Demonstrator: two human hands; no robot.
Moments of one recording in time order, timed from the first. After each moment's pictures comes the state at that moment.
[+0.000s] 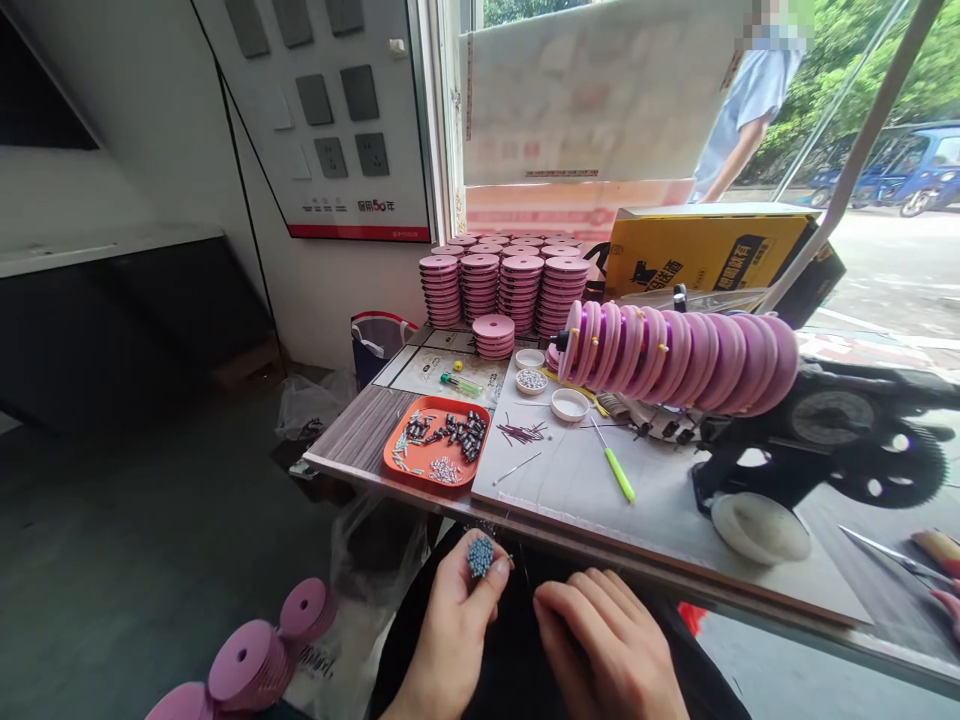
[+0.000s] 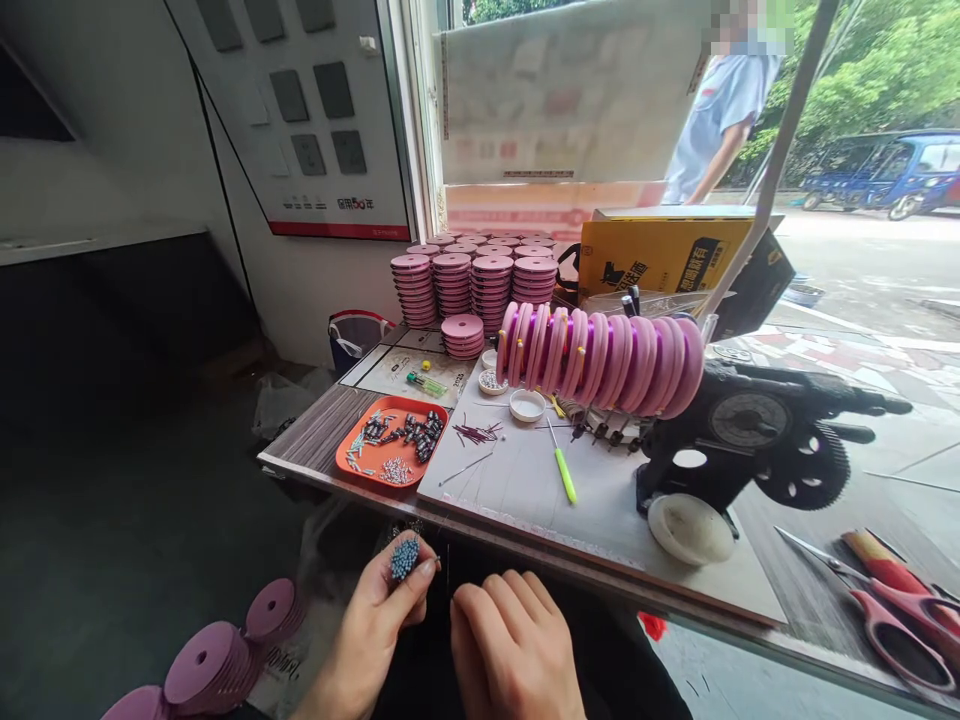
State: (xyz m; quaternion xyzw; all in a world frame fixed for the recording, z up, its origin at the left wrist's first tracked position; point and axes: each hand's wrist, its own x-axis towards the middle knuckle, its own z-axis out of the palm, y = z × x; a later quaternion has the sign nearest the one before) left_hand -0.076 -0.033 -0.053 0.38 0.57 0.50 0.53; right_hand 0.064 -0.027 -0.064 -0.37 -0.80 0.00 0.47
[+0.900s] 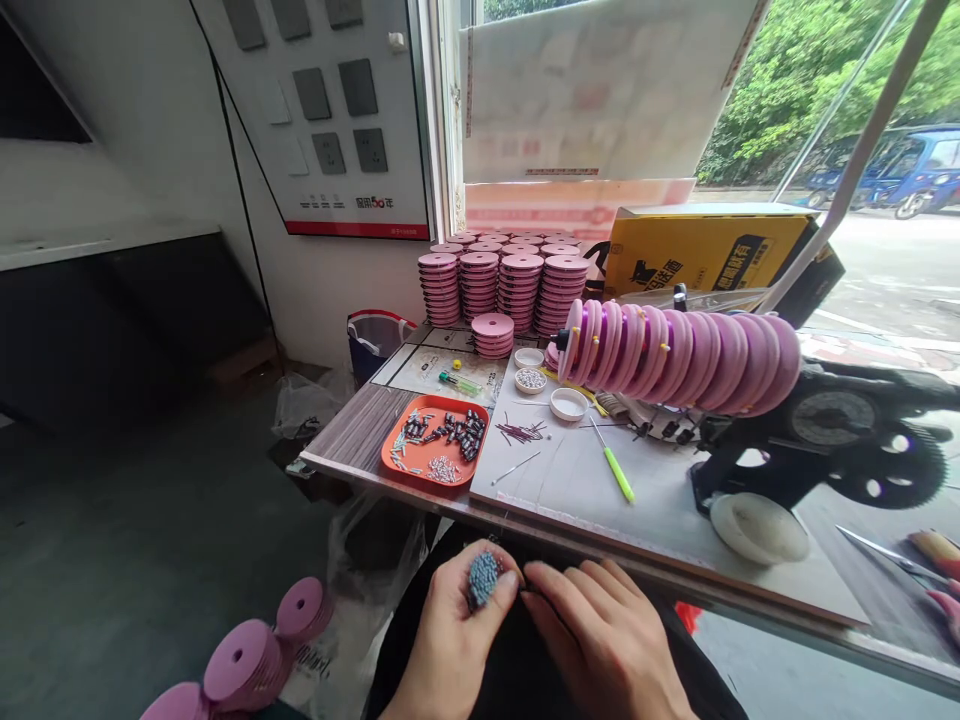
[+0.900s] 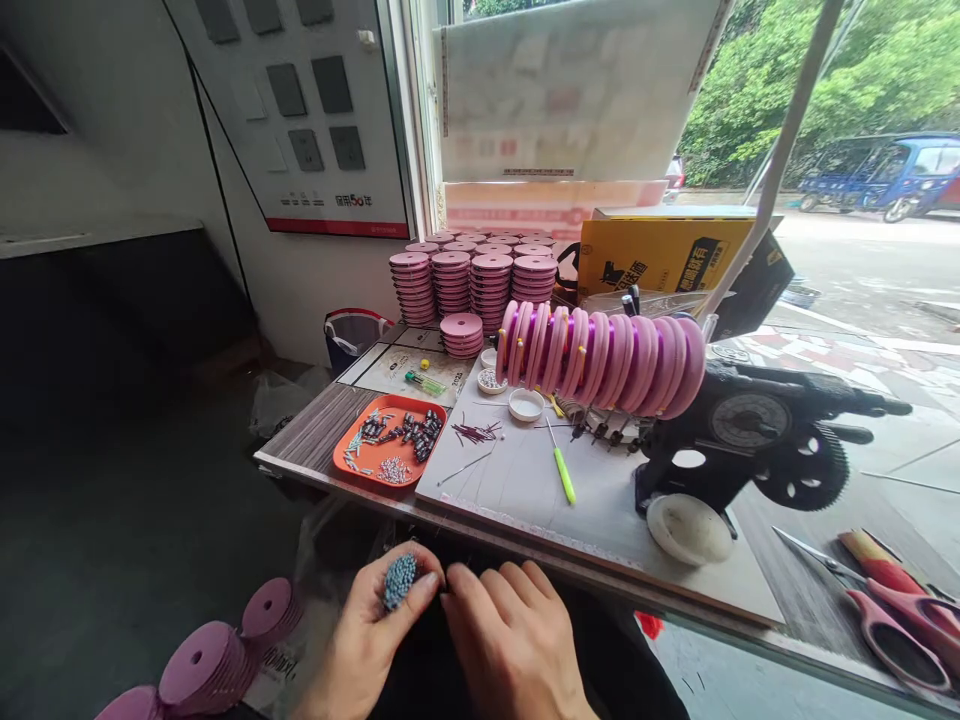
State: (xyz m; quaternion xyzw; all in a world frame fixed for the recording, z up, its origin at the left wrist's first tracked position) left_hand -0.080 -0.038 -0.045 0.46 0.54 0.48 0.51; right_hand 0.065 -0.016 -0.056 -0.36 -0.82 -0.07 0.44
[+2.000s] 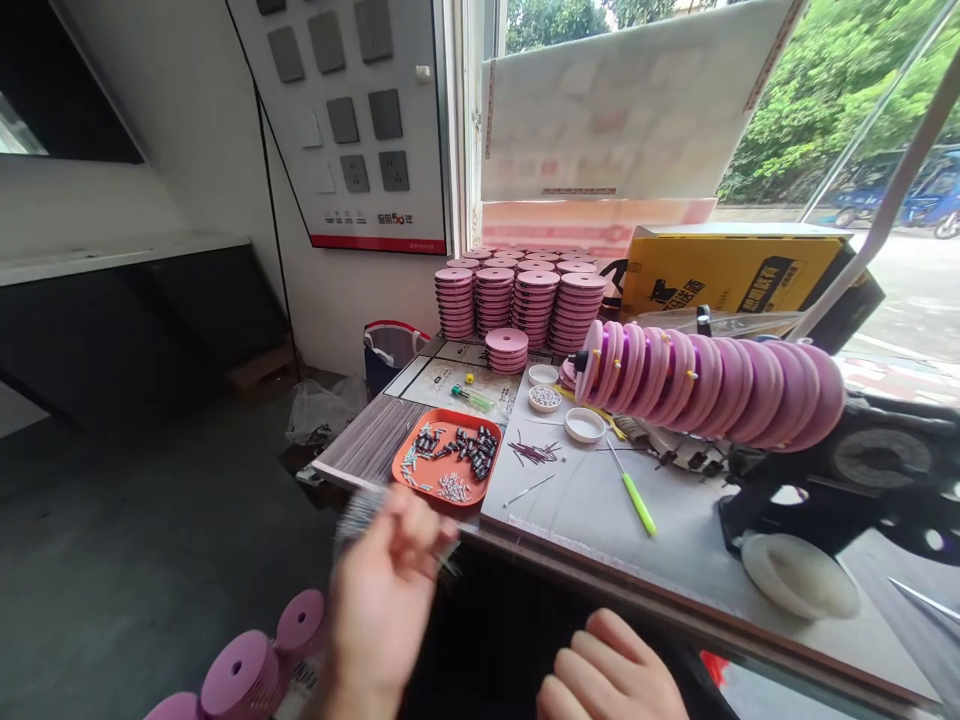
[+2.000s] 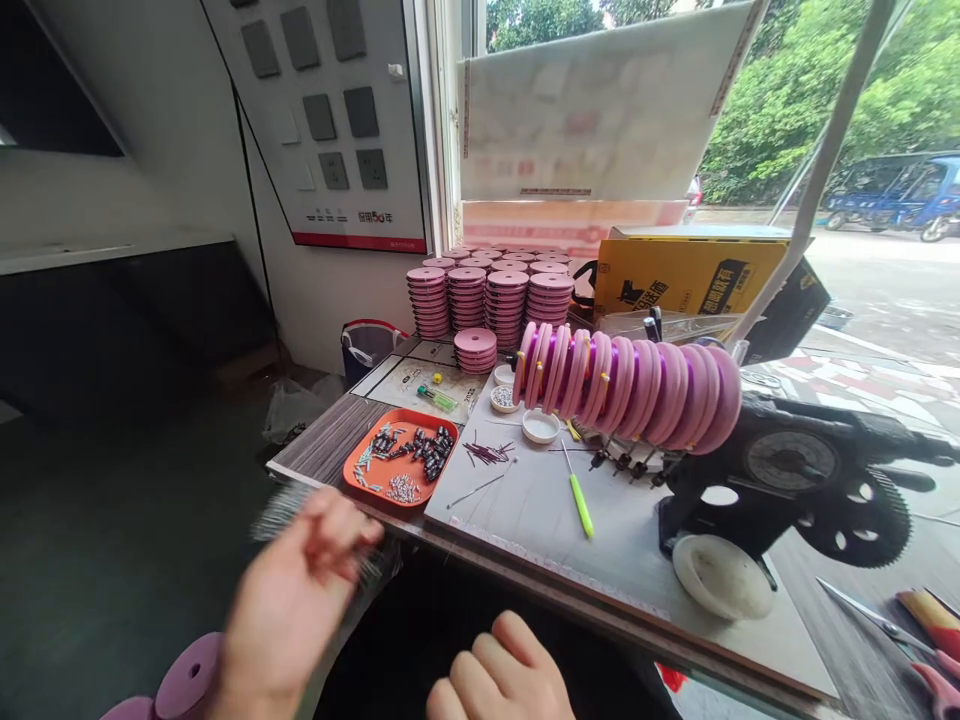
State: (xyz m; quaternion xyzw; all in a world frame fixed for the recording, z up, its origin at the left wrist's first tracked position) left_hand -0.103 -0.012 0.006 0.14 0.36 0.72 0.57; right_hand 0.055 -0.011 -0.045 -0.24 -0.84 -0.15 0.46
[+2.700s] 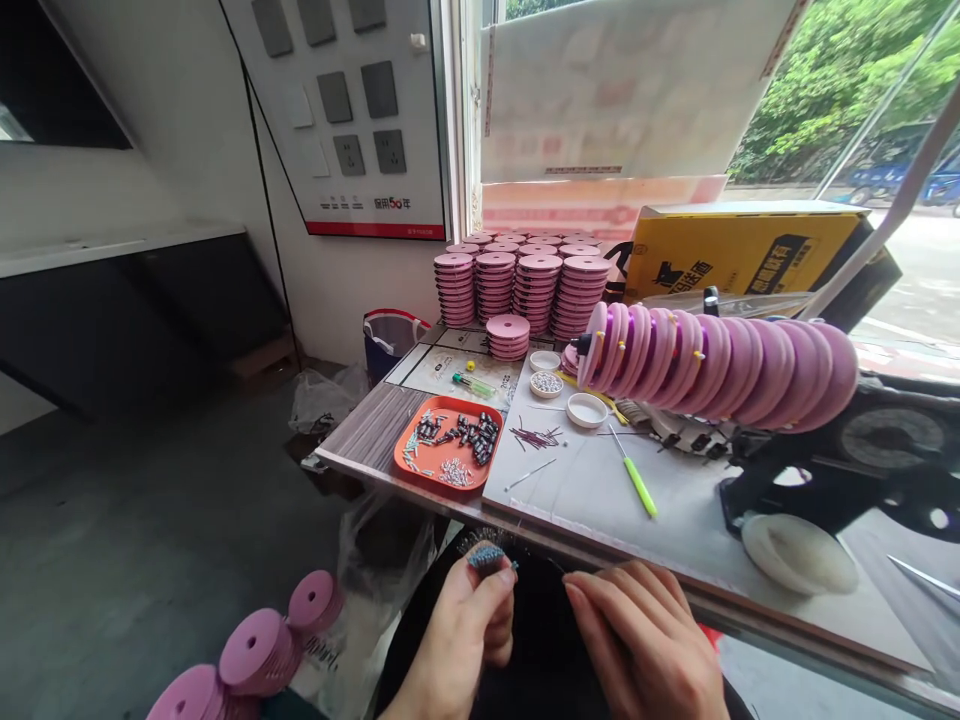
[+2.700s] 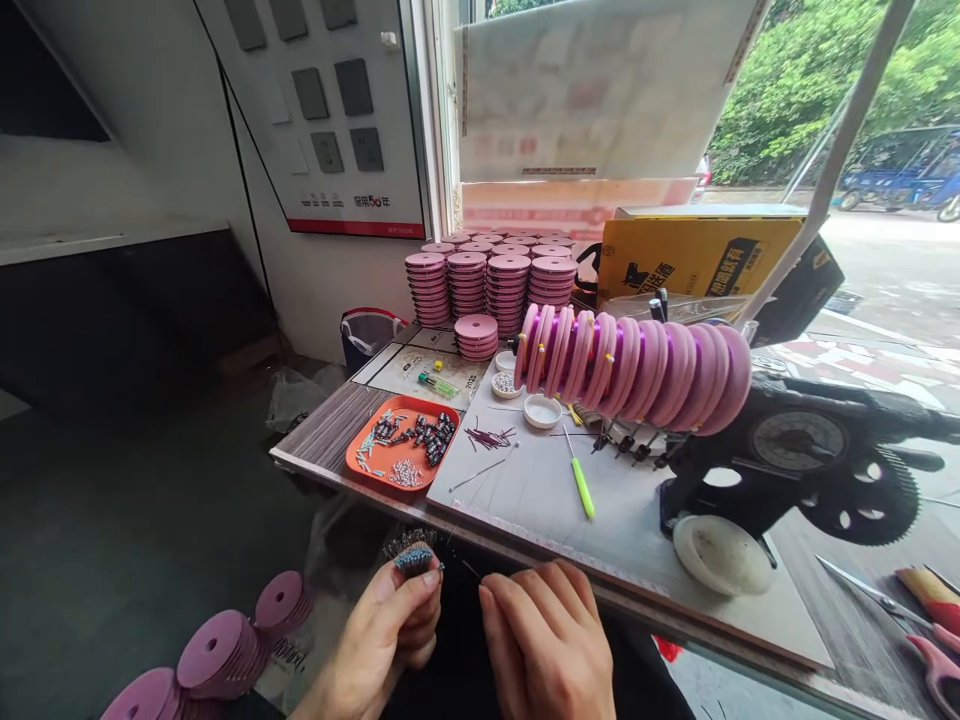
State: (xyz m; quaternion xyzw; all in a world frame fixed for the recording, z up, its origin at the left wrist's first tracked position) left_hand -0.077 -0.035 -0.059 0.23 0.49 0.51 0.67; right_hand 0.073 -0.018 -0.062 -0.38 -0.77 0.04 0.51
